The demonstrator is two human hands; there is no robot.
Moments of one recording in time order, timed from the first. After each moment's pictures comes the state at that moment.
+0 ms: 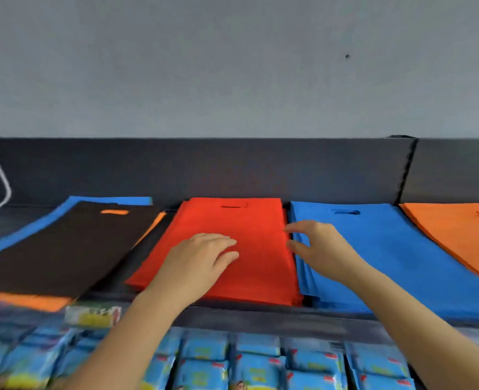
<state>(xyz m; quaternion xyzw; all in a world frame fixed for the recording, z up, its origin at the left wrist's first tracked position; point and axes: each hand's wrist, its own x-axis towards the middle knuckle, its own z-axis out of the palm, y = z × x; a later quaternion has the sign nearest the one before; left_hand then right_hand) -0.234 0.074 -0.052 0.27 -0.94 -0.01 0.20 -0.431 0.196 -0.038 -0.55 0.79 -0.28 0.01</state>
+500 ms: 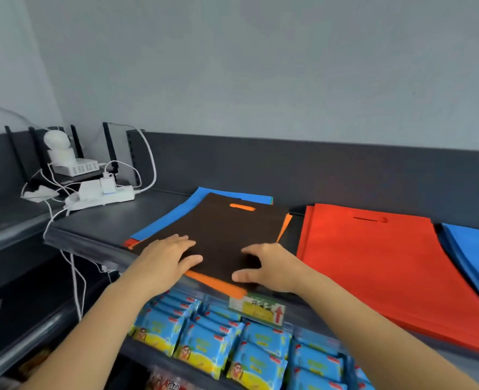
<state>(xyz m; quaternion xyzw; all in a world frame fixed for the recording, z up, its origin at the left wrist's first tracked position) 0.040 -0.071 -0.066 0.50 -0.86 -0.01 0.10 -0.178 0.000 -0.058 -0.72 0.66 -0.16 0.16</state>
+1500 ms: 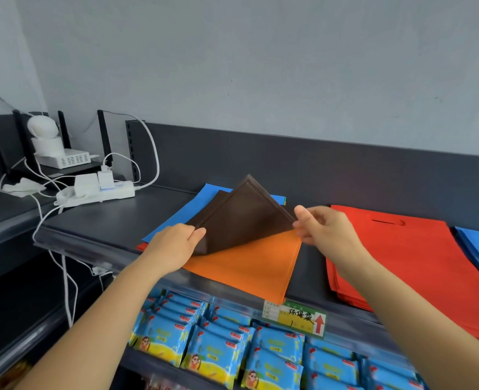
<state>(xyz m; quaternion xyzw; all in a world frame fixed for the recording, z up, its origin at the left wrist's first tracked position) 0.062 -0.132 -0.061 0.51 -0.83 -0.10 0.20 -0.173 -0.012 -0.029 -0.47 0.69 -0.52 0.17</state>
